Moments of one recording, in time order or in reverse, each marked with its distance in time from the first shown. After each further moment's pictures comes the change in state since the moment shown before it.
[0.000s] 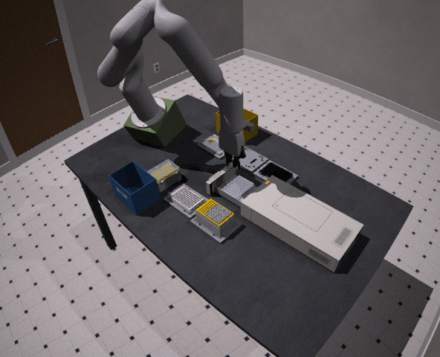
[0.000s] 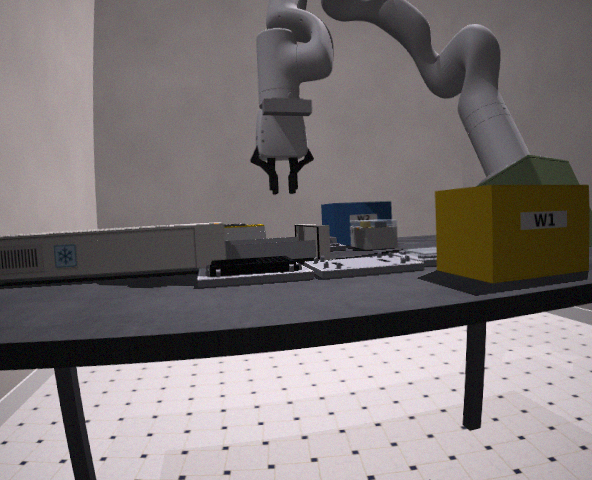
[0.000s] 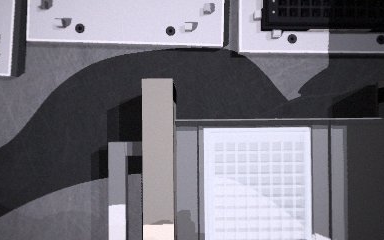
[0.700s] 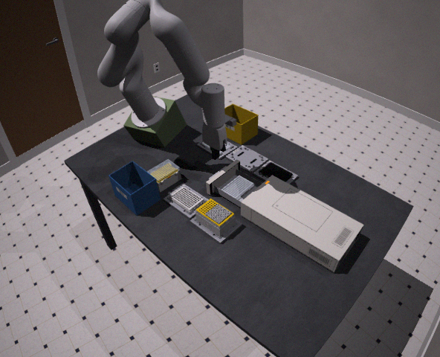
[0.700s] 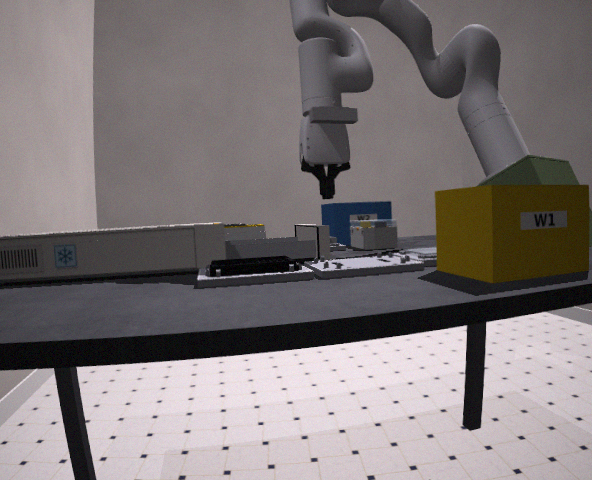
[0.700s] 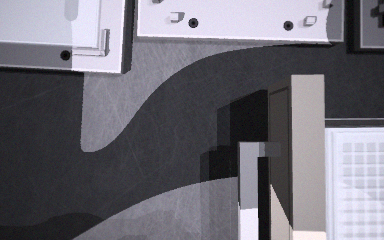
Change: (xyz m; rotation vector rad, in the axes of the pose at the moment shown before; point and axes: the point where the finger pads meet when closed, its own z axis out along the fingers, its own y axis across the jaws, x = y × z) arm 0.000 -0.092 0.015 0.009 0.002 -0.001
